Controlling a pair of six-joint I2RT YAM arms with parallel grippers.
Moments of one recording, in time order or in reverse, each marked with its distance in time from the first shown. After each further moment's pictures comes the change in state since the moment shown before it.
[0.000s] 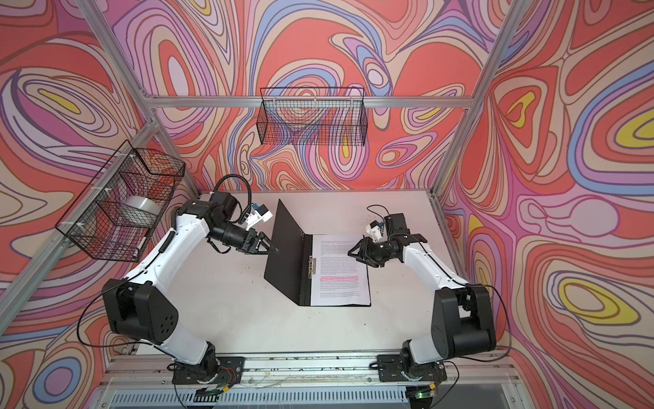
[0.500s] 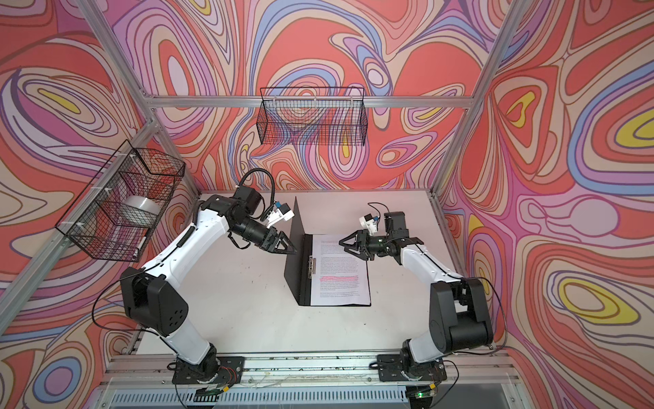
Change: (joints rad) left arm -0.167 0.098 0.116 0.060 -0.043 -0.069; right arm 0.000 0.041 -0.064 0.369 -0.269 0.230
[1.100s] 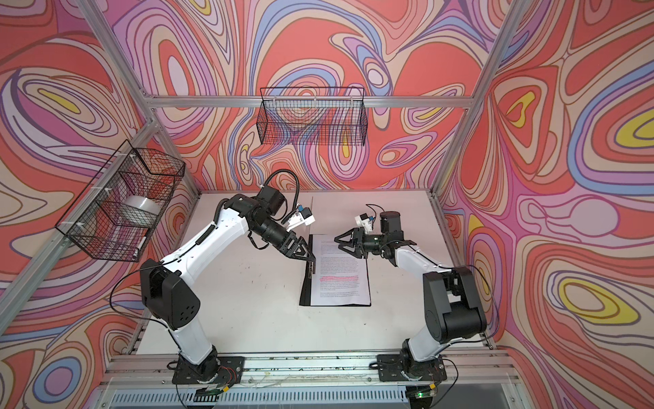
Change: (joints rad) left arm -0.145 0.088 0.095 0.024 -0.043 -0.005; right arm 0.031 0.072 -0.032 0.250 -0.042 0.182
